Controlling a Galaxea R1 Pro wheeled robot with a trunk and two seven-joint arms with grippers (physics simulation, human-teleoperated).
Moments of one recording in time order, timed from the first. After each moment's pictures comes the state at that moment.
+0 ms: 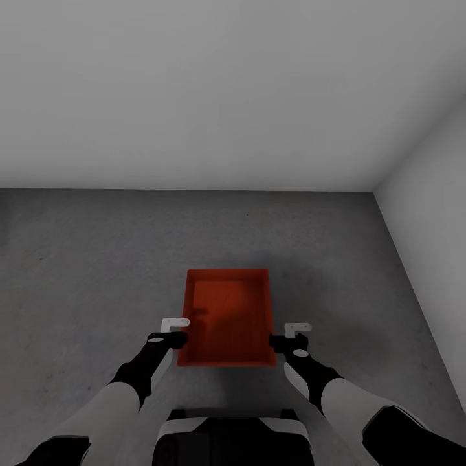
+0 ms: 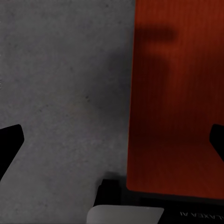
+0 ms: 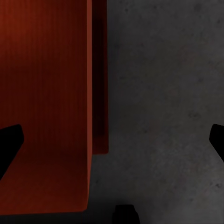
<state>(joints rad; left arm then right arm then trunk) -0.76 -0.09 0.02 -0.46 -0.02 0.24 0.19 -0.84 0.08 0.59 -0.19 -0.52 -0.09 -0.26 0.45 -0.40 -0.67</state>
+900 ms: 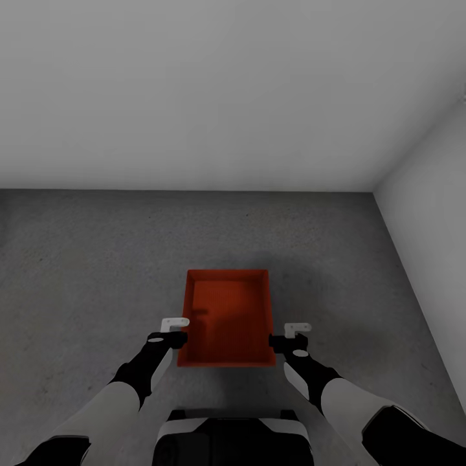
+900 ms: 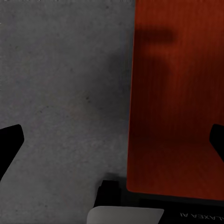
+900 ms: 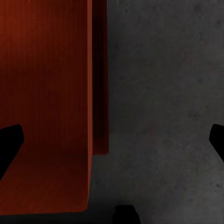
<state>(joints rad) -0.76 -0.09 0.02 -0.46 -0.02 0.24 0.19 -0.84 0.08 0.59 -0.19 -0.52 -0.09 -0.26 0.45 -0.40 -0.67</state>
